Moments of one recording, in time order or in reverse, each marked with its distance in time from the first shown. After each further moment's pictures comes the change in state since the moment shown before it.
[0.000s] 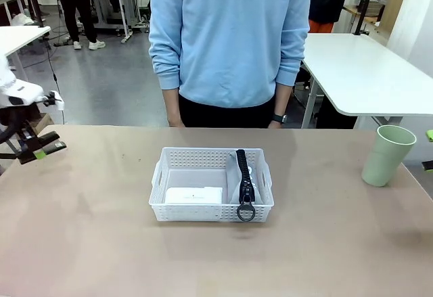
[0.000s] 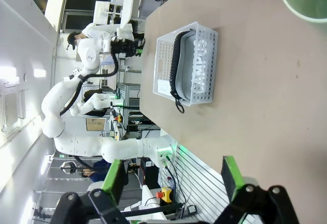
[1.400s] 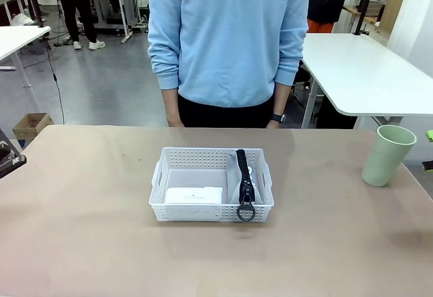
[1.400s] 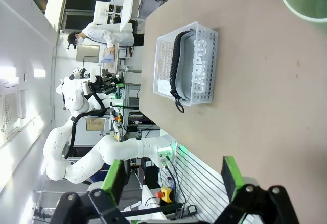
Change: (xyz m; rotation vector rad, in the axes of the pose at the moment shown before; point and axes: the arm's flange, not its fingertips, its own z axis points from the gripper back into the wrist) left arm -0.129 -0.152 0.086 -0.064 -0.272 -0.105; right arm 0.000 0.000 0.000 0.000 0.000 0.000
